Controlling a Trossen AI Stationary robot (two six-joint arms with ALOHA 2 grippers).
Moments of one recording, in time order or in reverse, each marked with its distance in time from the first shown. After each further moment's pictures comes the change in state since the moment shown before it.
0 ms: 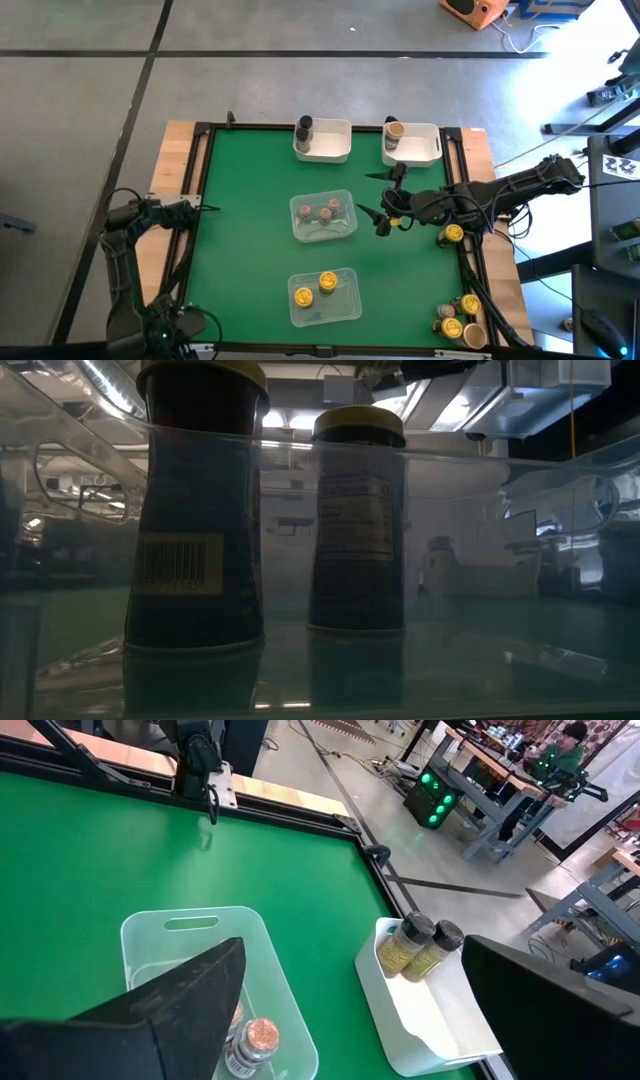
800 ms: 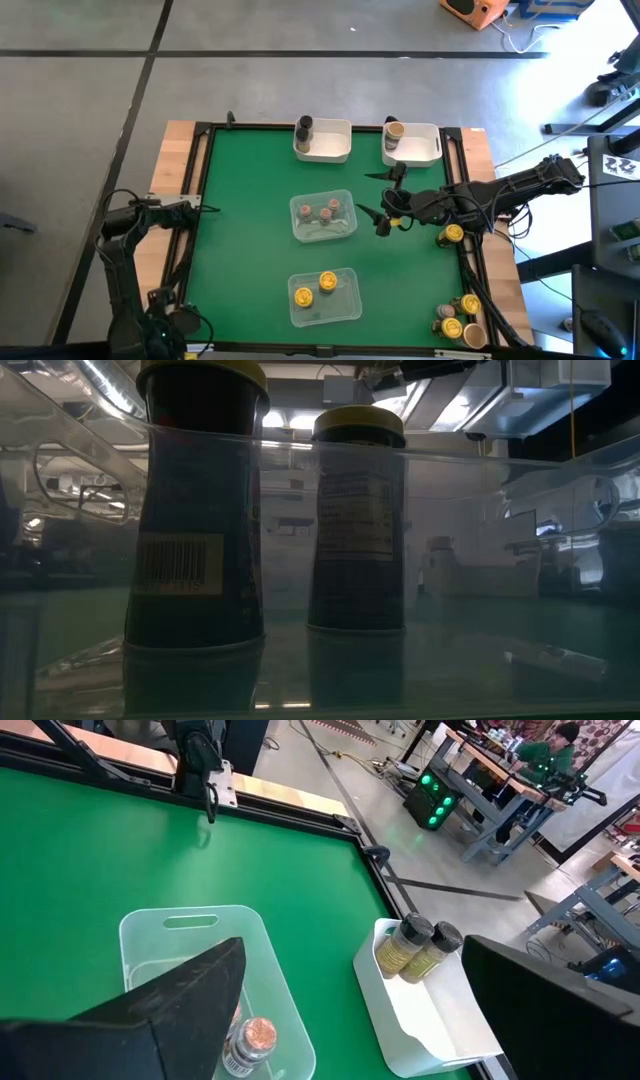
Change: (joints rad) left arm -0.070 0.007 -0.194 -0.015 0.063 0.214; right arm 0.000 0.000 0.001 0.000 0.000 -0.014
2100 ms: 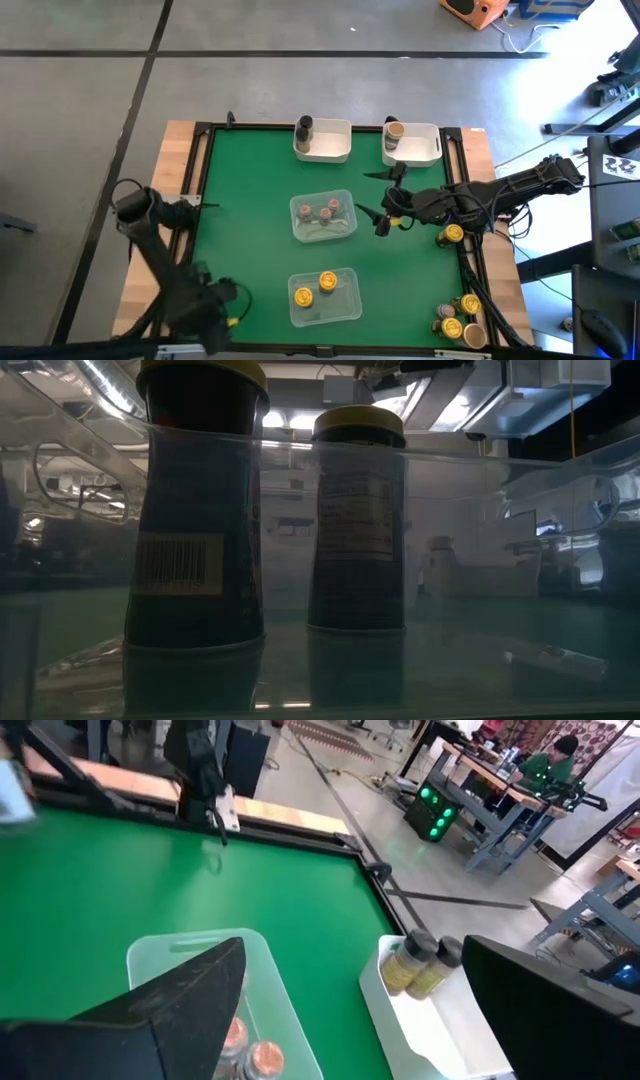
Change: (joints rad) left arm 0.333 -0.098 -0.139 -0.006 -0.057 0.264; right arm 0.000 0.000 0.000 0.061 -0.008 0.004
